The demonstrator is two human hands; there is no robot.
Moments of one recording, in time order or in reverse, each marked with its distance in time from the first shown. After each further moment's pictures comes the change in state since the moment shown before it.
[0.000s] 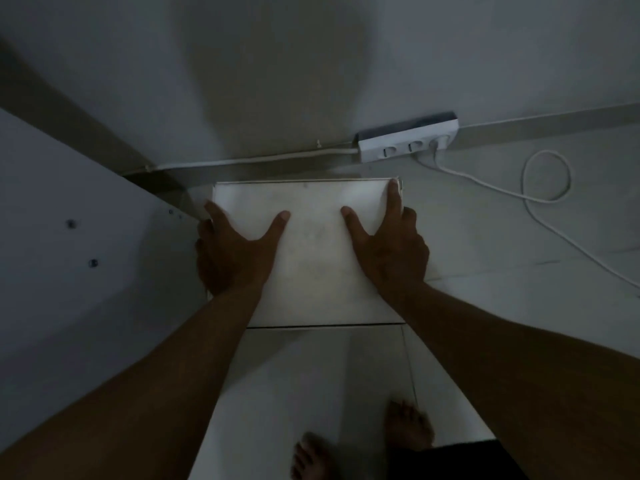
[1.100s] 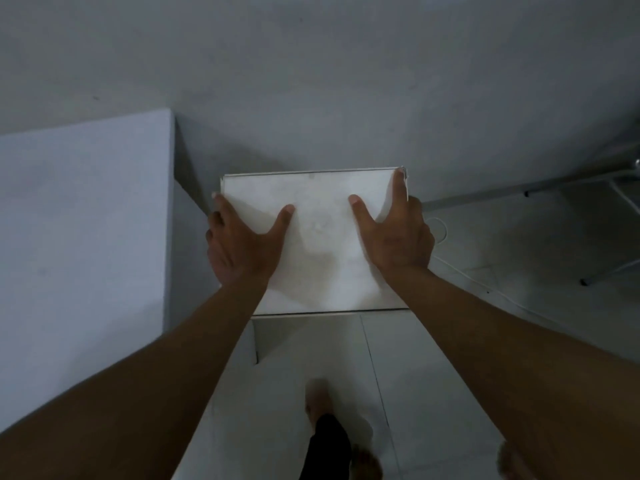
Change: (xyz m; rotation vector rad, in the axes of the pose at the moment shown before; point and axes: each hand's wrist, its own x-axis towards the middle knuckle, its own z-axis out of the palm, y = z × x) left_hand -0.228 0.140 -0.424 -0.155 0.134 0.237; right_hand -0.208 -0.173 -0.430 0.091 0.277 -0.063
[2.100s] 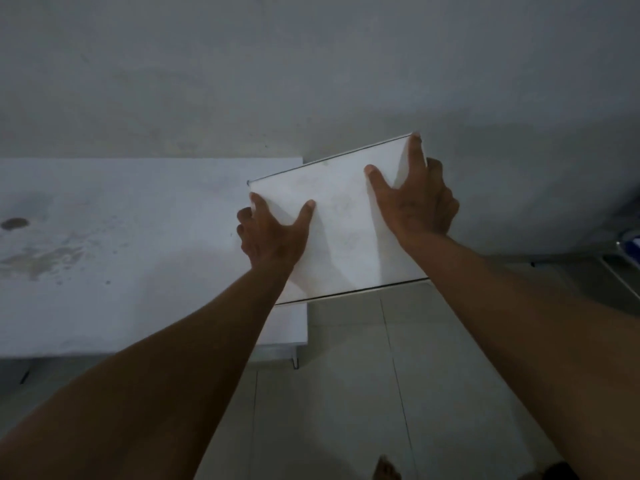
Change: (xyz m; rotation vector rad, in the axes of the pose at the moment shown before) left_hand -0.059 -0.086 -0.266 -0.257 0.056 -0.026; right_hand -0.177 -0.218 -0.128 -0.028 0.236 -0.296
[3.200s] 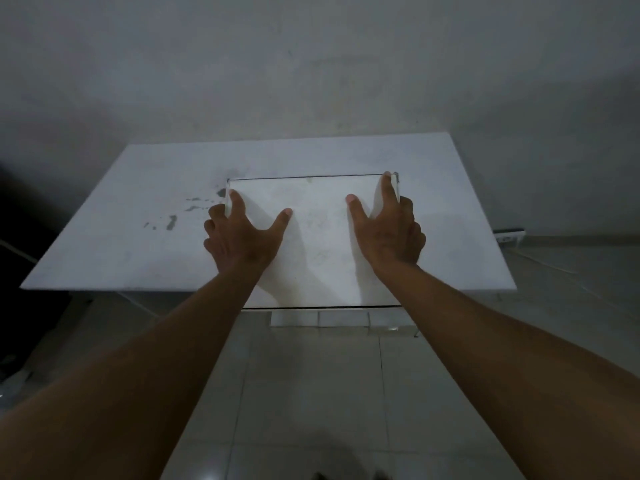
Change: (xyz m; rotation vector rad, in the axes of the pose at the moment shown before) left_hand 0.078 -0.289 -0.387 0.323 0.137 0.028; right_hand -0.311 -0.348 0.111 0.172 -0.249 0.077
